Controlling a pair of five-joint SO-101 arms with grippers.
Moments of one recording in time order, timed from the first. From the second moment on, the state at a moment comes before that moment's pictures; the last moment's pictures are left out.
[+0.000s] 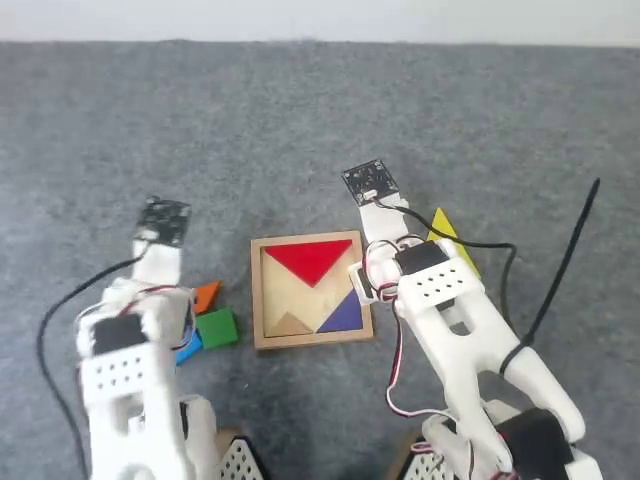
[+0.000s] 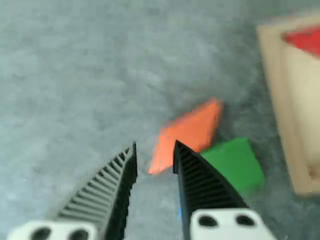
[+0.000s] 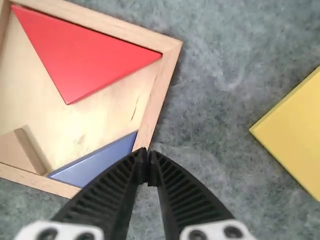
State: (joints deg) left arm -22.9 -57.5 70.6 63.3 -20.7; right arm -27.3 -19.9 45.9 52.7 0.0
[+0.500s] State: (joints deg) left arm -19.3 -25.3 63.3 48.9 -29.6; right arm -27.3 -19.9 45.9 52.7 1.7
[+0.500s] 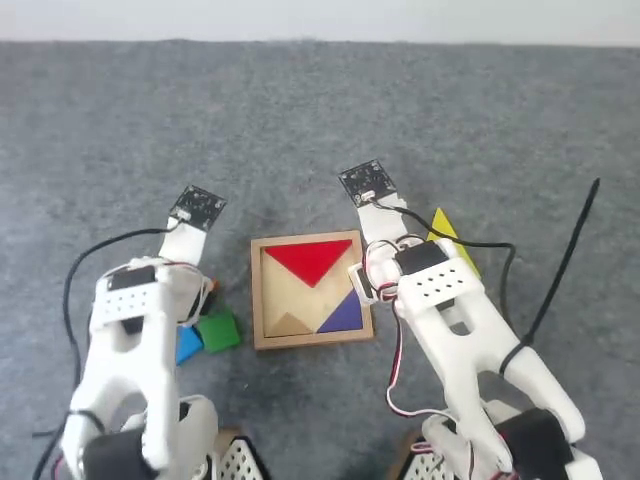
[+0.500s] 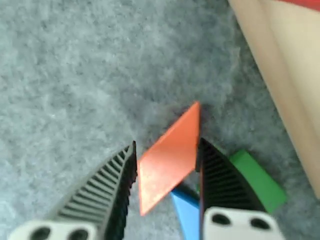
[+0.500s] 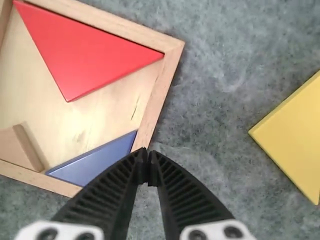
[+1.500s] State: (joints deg) left arm -20.0 -18.2 48.4 65.0 -56.1; right arm -27.3 -19.9 49.1 47.3 3.1
